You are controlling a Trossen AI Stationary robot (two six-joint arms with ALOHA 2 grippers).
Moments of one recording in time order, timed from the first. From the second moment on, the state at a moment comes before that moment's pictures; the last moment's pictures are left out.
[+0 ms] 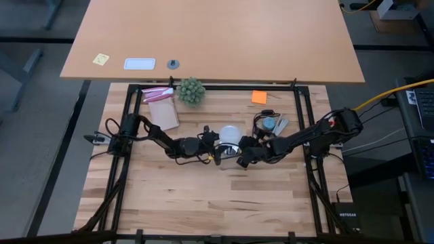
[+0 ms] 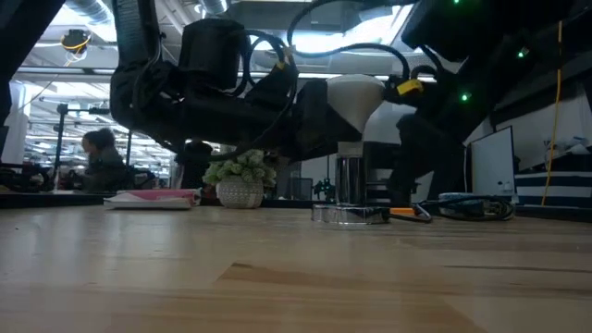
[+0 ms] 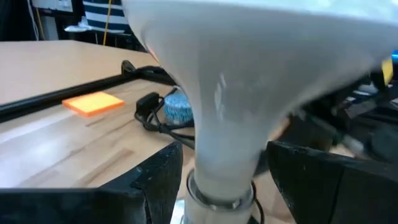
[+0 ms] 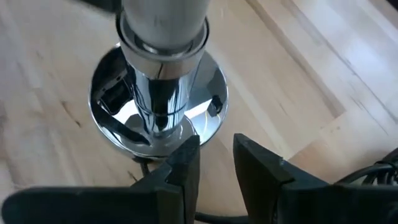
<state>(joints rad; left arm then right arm) -0.07 2.10 0.79 1.27 -0.43 -0.15 0.21 1.59 0.74 -0.18 0.57 0.53</state>
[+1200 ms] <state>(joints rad) -0.07 2.10 0.81 1.23 -0.44 -0.11 0.21 1.75 0.74 -0.04 0.45 0.68</state>
